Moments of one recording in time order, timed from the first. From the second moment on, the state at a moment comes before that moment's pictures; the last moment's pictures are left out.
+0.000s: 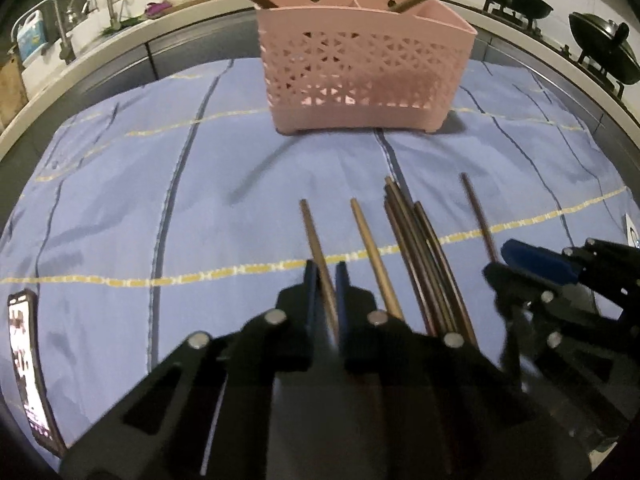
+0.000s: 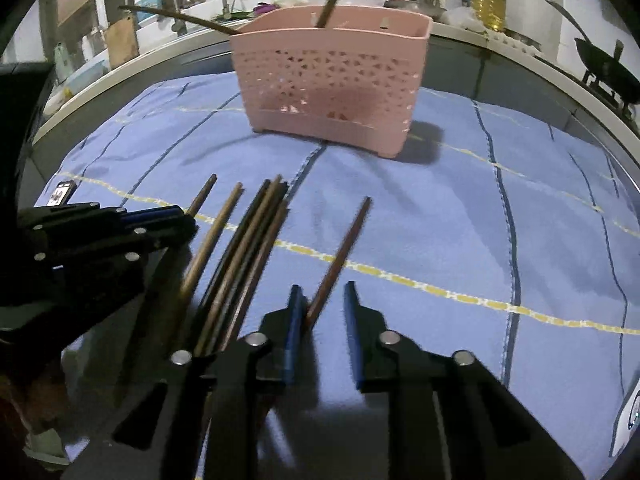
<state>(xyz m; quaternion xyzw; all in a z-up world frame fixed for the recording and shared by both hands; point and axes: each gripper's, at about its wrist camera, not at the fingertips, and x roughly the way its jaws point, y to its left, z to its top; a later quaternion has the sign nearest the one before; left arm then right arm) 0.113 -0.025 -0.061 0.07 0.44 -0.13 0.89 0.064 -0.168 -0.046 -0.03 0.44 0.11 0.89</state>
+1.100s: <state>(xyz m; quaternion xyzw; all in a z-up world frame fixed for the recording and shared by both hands) 0.174 0.000 0.208 -0.04 0.13 -0.16 0.98 0.149 -0.182 0.195 0.09 0.12 0.14 0.98</state>
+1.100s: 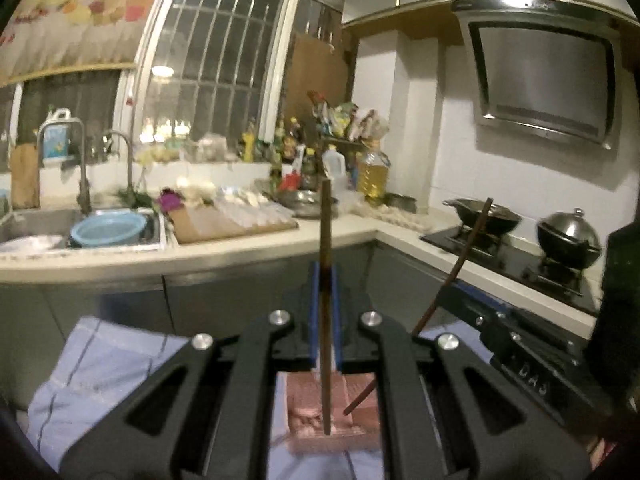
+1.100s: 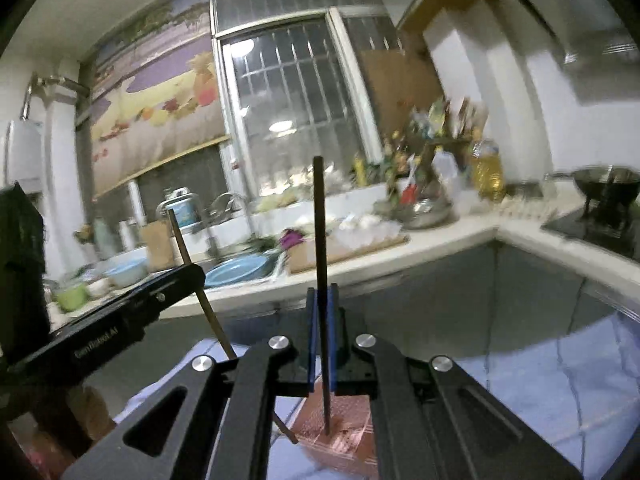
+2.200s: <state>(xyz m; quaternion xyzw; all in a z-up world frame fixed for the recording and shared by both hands) 0.078 0.037 0.193 -0.05 0.13 -0.21 0.97 0.049 -0.177 0.188 0.08 0.11 0.20 0.97</state>
